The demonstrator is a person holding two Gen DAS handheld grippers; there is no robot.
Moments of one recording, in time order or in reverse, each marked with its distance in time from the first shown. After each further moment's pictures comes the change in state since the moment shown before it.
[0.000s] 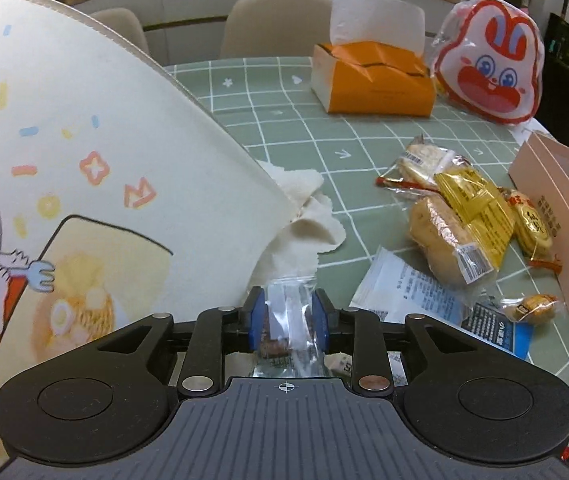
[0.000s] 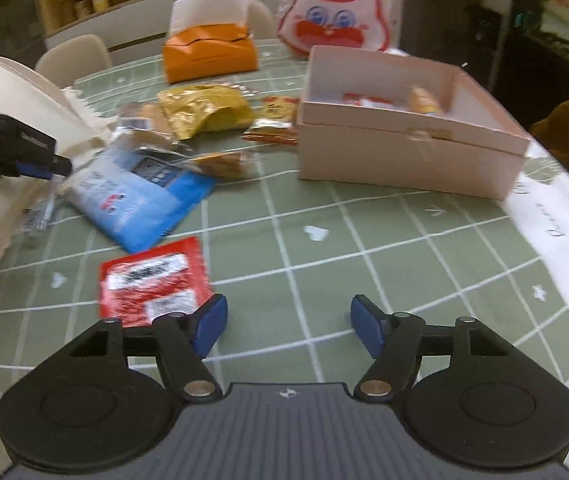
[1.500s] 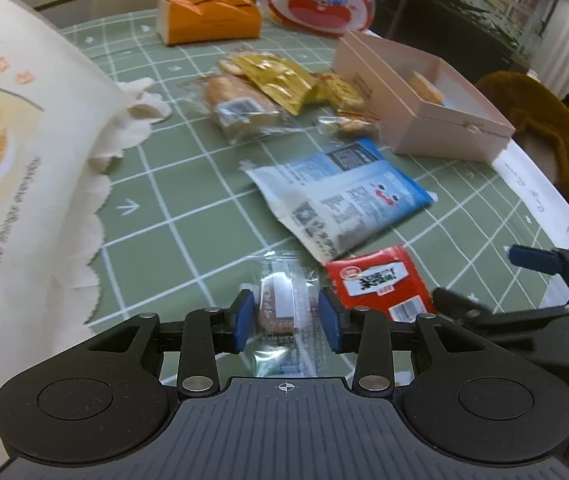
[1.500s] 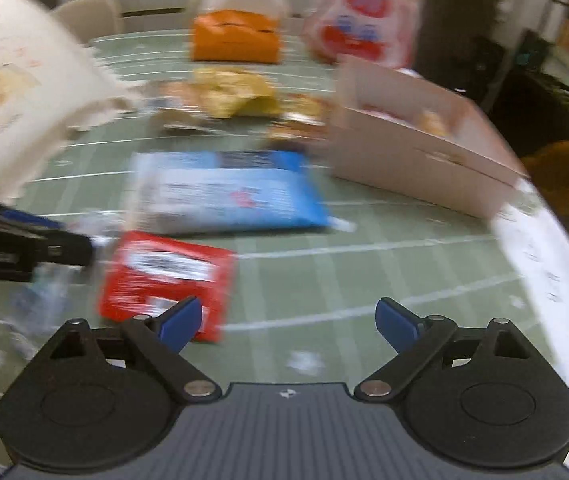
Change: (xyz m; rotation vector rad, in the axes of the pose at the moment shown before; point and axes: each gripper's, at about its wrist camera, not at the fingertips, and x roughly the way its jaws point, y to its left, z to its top) left arm -0.066 -0.038 -0.085 0.195 0.131 -0.362; right arm -0.020 0.040 -0.011 -0.126 0.032 -0.135
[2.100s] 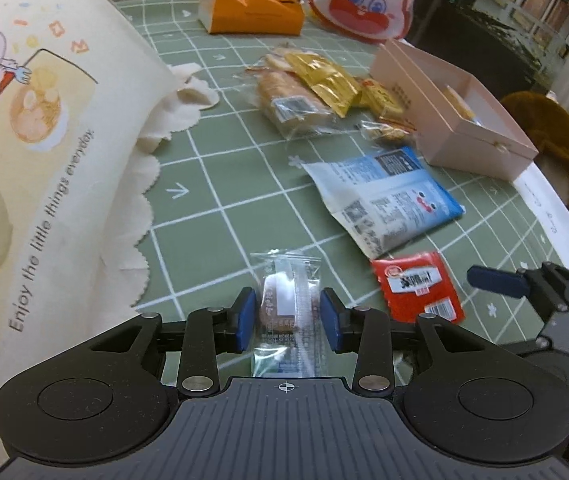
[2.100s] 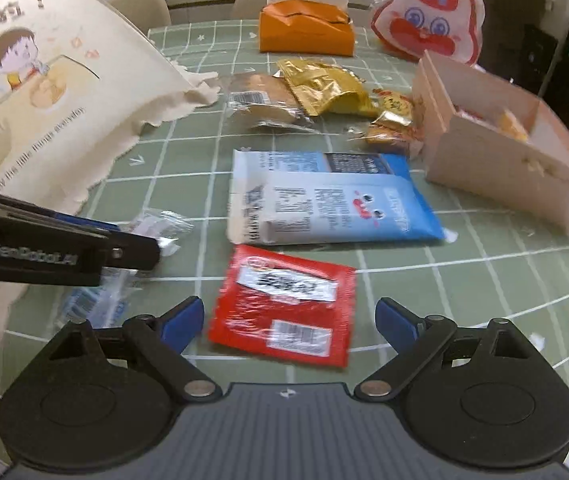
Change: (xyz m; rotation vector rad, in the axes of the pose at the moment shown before) left arm -0.009 0.030 -0.003 -0.095 0.016 0.012; right arm 0.013 0.051 0.017 -0.047 0.033 0.183
